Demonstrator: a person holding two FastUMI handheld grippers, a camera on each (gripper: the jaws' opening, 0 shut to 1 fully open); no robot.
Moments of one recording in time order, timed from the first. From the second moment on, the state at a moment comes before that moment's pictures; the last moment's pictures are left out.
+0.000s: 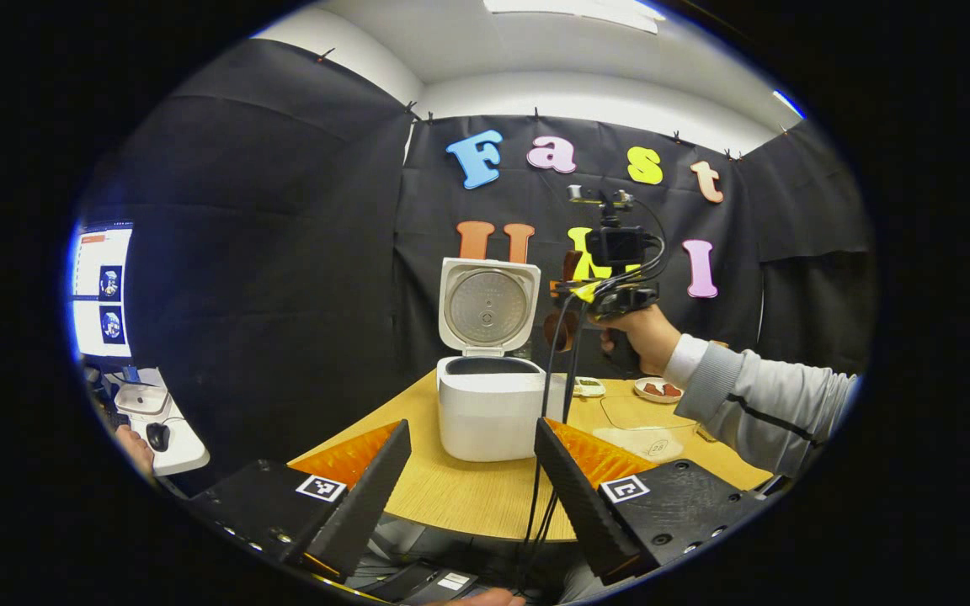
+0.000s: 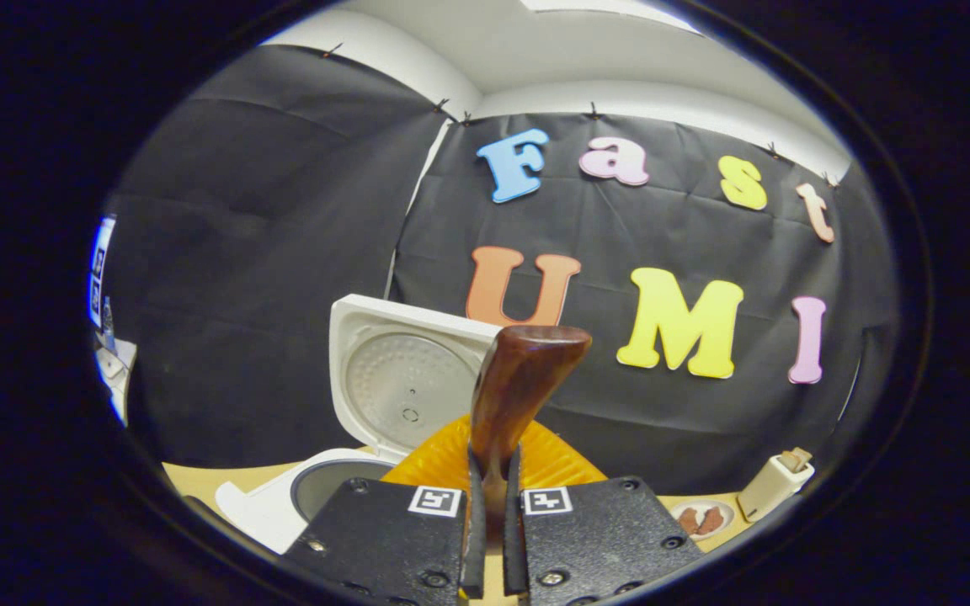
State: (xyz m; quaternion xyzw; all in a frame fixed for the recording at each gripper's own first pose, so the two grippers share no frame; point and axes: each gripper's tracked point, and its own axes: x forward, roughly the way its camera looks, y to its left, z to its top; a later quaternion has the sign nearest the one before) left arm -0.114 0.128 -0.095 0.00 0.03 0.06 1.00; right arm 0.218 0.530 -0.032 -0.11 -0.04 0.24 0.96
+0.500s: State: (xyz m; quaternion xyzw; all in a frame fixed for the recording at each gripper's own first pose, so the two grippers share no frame) left arm -0.109 0.076 -0.080 0.00 0.01 0.04 1.00; right arm 0.154 0.347 0.015 -0.04 -0.04 0.19 0.98
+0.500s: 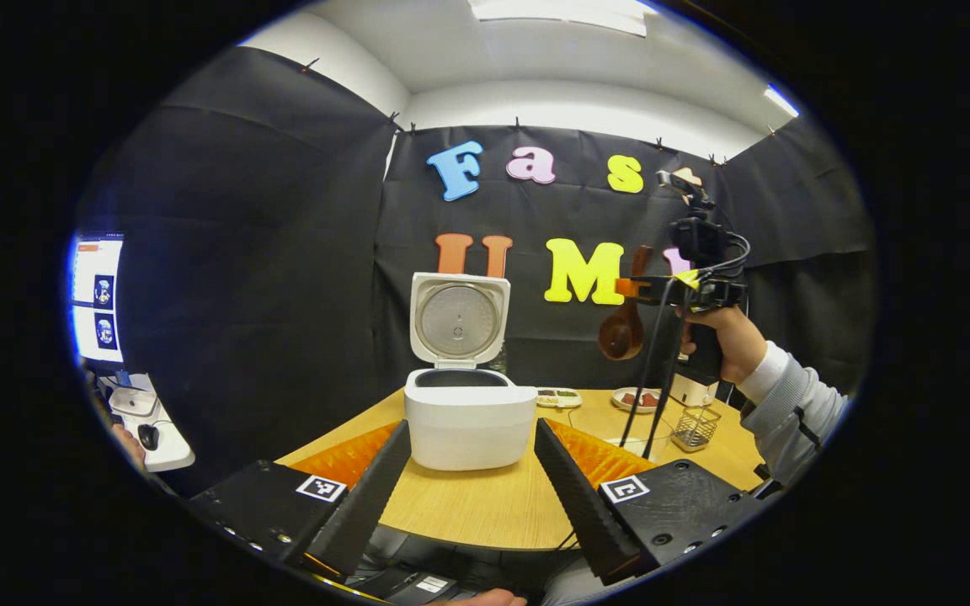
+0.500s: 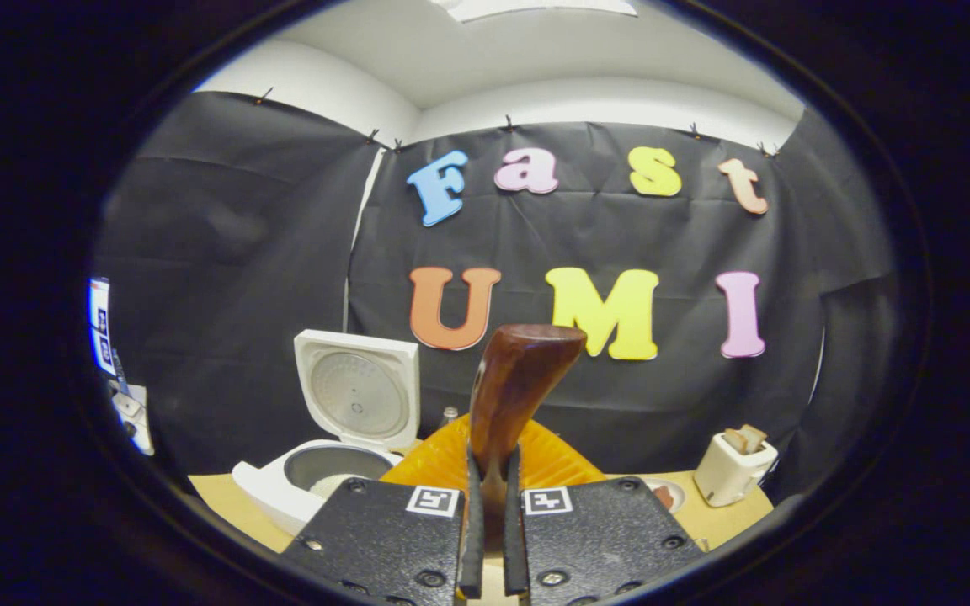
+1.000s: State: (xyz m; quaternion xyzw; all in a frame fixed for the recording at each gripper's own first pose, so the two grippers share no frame) left arm -0.071 0.038 -0.066 -0.01 -0.01 0.03 1.00; right arm 0.162 0.155 -0.019 0.00 -0.02 0.08 1.00
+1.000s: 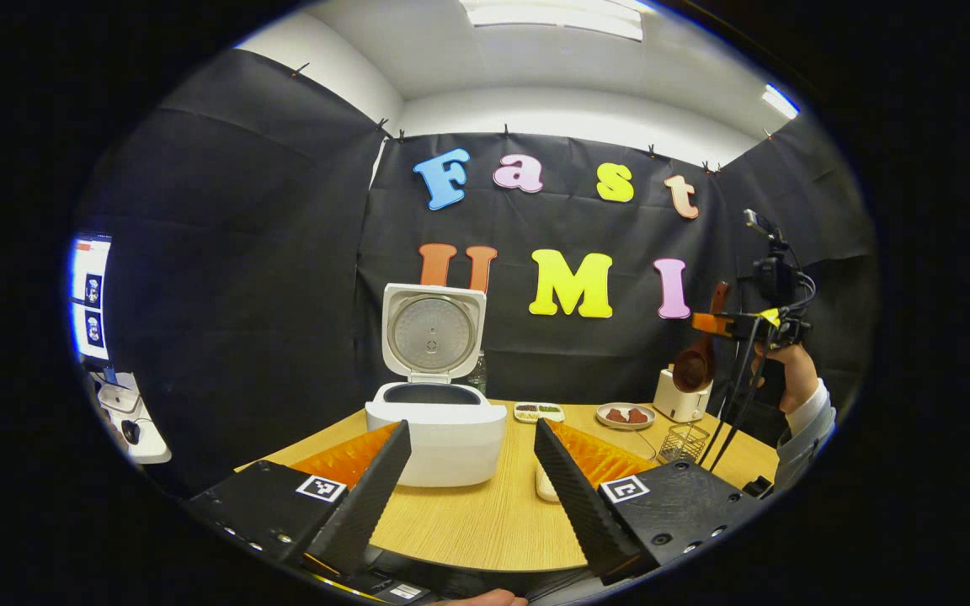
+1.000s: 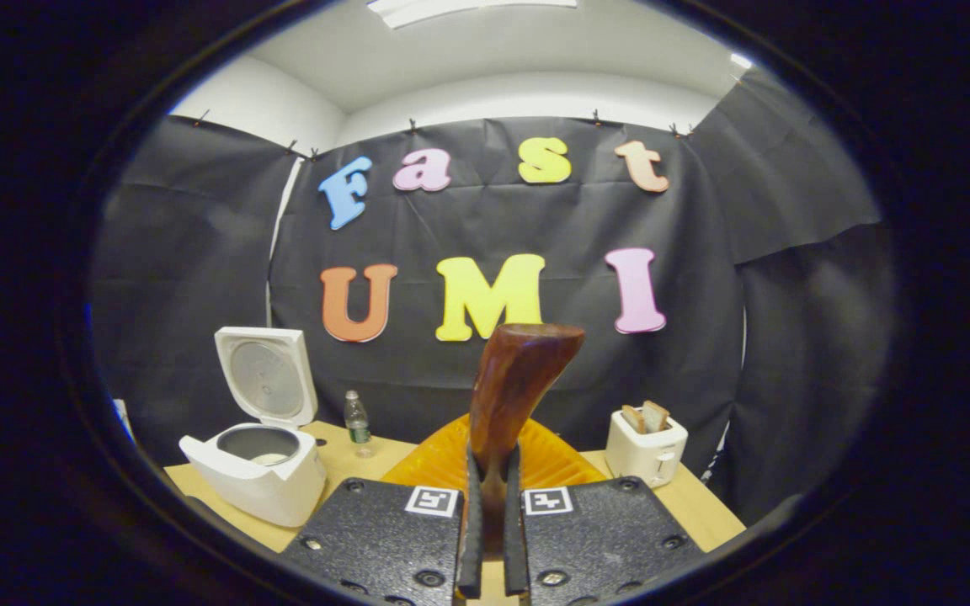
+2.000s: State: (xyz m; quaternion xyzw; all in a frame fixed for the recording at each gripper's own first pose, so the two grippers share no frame) left arm 0.011 0.016 -0.064 -0.01 0.00 0.04 1.00; right arm 0.239 0.055 -0.178 0.10 0.07 0.03 0.99
